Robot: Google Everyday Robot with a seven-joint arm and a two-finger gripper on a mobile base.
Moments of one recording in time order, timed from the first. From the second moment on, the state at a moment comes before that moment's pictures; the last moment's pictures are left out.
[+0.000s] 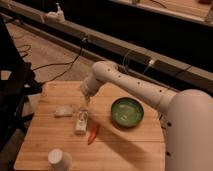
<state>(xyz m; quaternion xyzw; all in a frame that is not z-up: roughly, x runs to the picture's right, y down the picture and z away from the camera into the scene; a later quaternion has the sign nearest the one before) -0.155 0.059 0.818 -0.32 -0.32 0.07 0.89</state>
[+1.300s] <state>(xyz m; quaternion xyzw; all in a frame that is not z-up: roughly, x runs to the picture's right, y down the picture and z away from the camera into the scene) -0.238 0.095 0.877 -0.34 -0.40 0.06 0.85</state>
